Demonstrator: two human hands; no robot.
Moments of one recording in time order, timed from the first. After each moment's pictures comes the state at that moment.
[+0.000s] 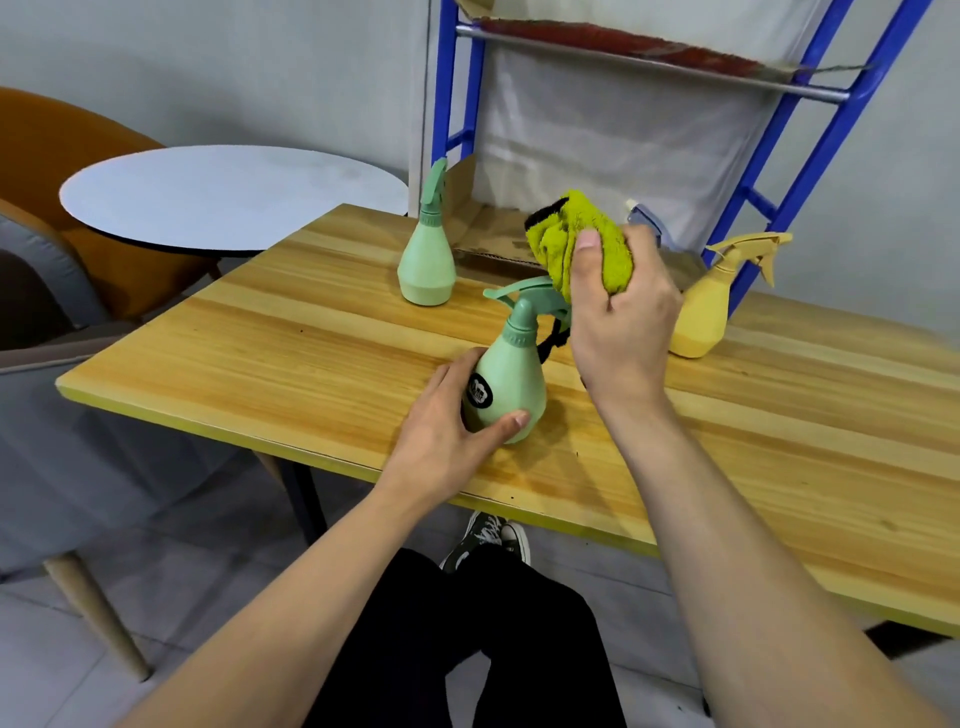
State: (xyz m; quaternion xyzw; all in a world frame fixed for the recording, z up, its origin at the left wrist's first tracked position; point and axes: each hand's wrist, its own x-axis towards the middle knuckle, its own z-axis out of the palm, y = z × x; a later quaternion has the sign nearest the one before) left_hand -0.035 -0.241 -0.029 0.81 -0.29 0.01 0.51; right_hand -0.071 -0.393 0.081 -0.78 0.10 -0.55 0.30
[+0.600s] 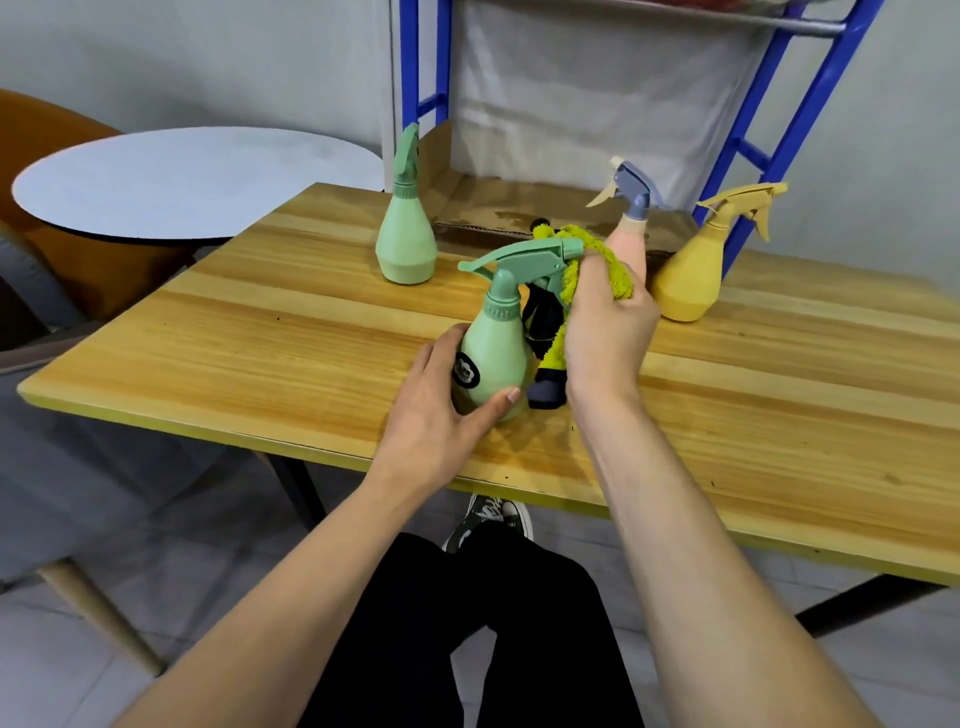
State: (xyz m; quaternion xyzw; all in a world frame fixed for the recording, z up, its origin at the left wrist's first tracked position) left_hand -0.040 -0.244 -0.026 0.82 -0.30 0.03 0.48; right_hand -0.067 -0.387 0.051 -0.60 0.27 -0.47 0.59
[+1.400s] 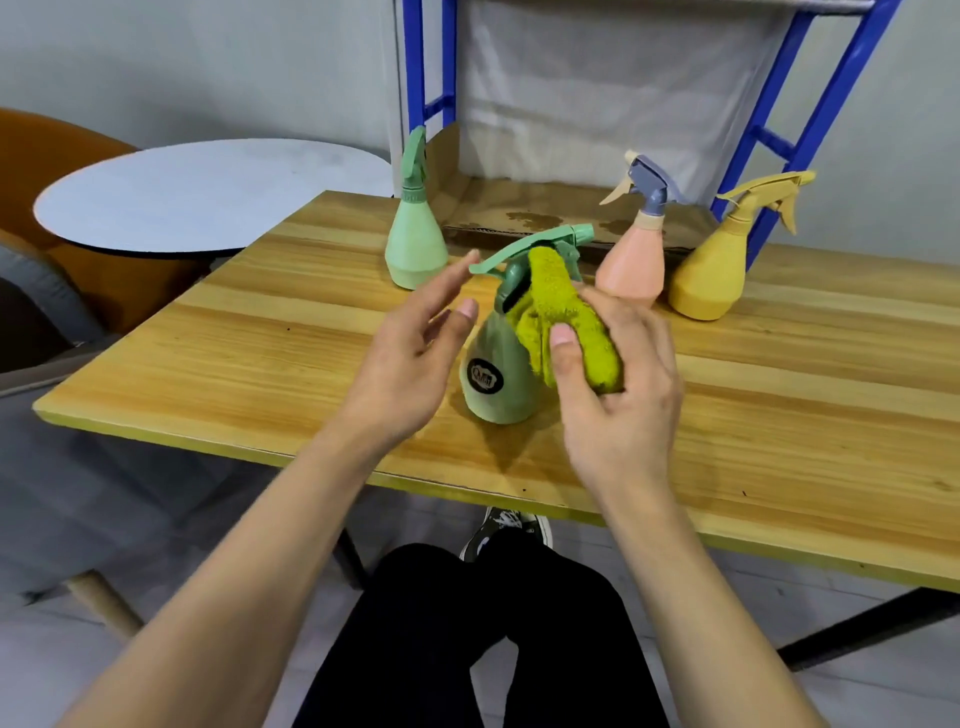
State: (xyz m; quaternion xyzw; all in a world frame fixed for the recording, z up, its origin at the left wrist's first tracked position) left_hand -0.004 -0.232 0.018 0.71 -0.36 0.00 0.60; right_hand -0.124 -0.371 0.017 -0.78 0.11 -0.51 0.34
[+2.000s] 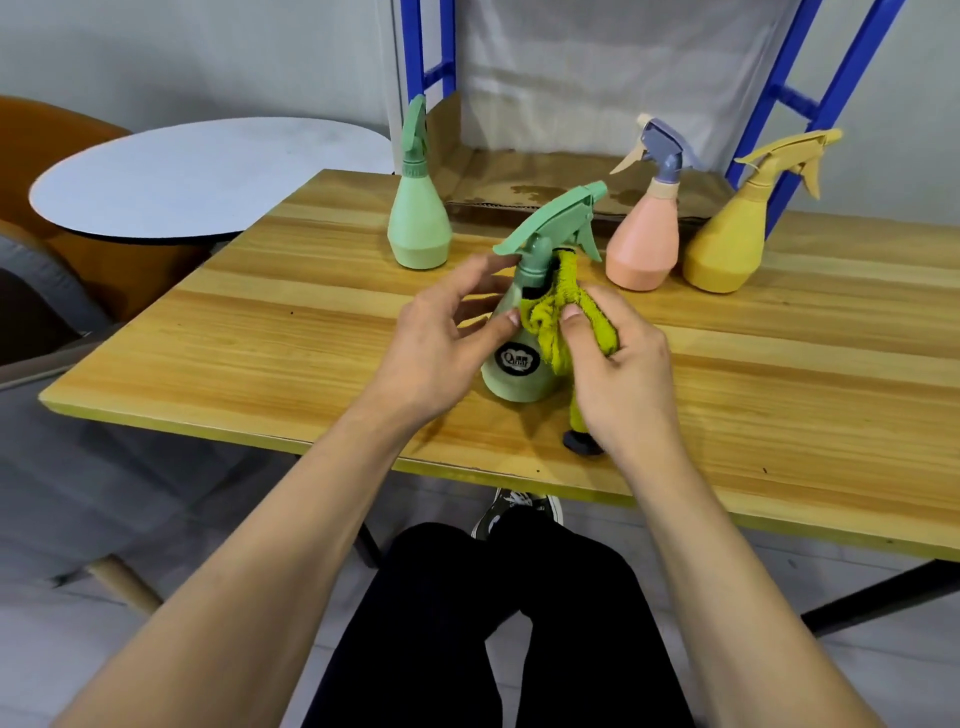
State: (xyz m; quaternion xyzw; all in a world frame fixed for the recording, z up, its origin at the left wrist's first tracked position) left_hand -0.005 -0.241 0.017 0.71 -0.38 -0.03 0.60; right_hand -0.106 -0.380 0.011 -0.80 0.17 -0.36 0.44
